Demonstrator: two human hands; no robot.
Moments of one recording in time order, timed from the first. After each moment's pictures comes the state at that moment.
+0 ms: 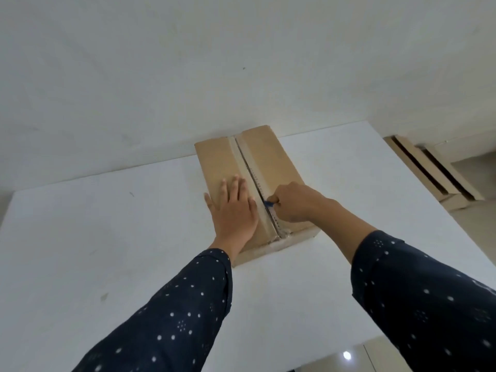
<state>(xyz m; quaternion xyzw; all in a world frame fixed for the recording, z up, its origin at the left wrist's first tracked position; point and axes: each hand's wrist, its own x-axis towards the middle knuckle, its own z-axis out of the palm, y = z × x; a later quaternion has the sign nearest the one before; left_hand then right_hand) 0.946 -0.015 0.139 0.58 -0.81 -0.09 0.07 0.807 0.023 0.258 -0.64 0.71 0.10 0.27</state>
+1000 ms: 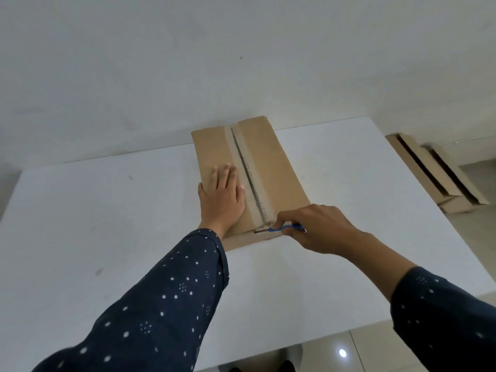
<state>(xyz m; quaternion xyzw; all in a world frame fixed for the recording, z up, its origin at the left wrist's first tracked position) 0.948 -0.018 0.135 0.60 -0.79 -0.13 0.09 0.746 0.103 0.220 -0.76 0.62 0.01 0.19</state>
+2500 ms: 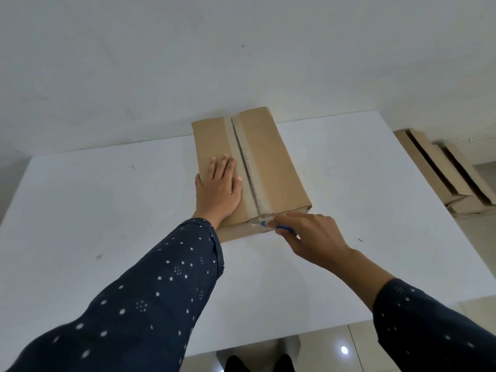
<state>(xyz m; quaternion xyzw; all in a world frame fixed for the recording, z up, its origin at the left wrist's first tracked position) 0.948 -0.016 0.139 0.60 -0.78 -0.14 0.09 0.746 0.131 0.177 -0.77 0.61 -0.16 0.10</state>
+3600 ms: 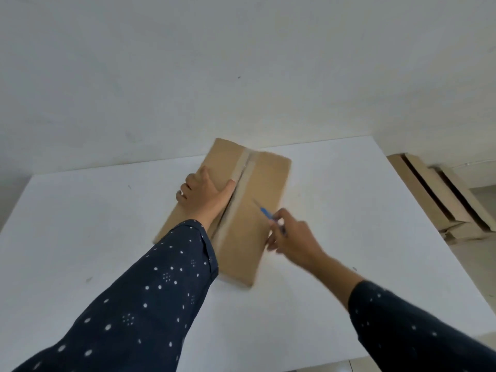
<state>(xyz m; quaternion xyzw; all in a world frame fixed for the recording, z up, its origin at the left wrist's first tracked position) 0.935 -0.049 0.179 0.75 -0.62 -0.20 0.11 0.752 0.082 0.184 -0.53 0.69 -0.27 0.42</state>
